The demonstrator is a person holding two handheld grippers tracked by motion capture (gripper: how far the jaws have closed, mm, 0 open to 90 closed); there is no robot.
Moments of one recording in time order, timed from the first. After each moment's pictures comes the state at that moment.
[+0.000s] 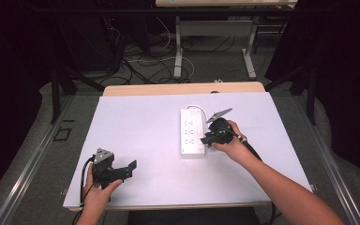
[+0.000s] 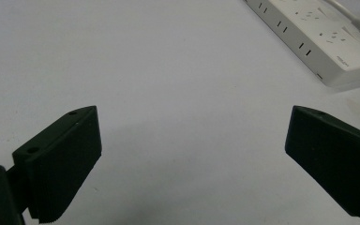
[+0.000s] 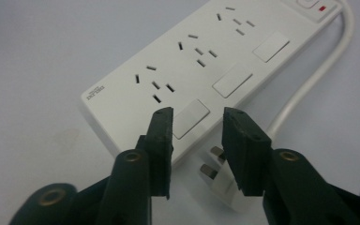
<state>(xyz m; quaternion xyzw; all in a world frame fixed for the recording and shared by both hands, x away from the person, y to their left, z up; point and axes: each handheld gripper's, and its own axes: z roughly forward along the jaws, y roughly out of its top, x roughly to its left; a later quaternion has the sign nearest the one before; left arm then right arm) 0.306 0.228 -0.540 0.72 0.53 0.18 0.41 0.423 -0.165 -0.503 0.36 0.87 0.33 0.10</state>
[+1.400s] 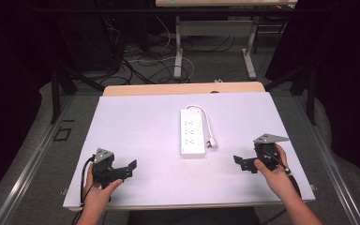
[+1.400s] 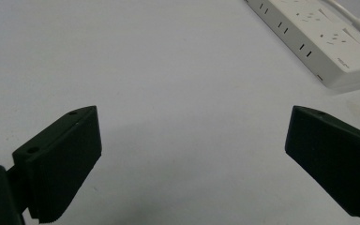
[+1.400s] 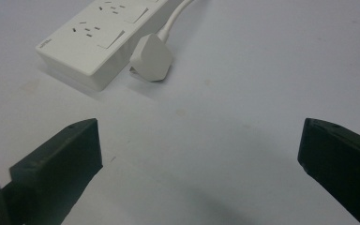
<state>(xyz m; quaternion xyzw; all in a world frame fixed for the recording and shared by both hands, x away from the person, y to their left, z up) 0.306 0.228 -0.540 0.71 0.53 0.18 0.42 0.331 -0.277 -0.515 0.47 0.77 0.39 0.19</state>
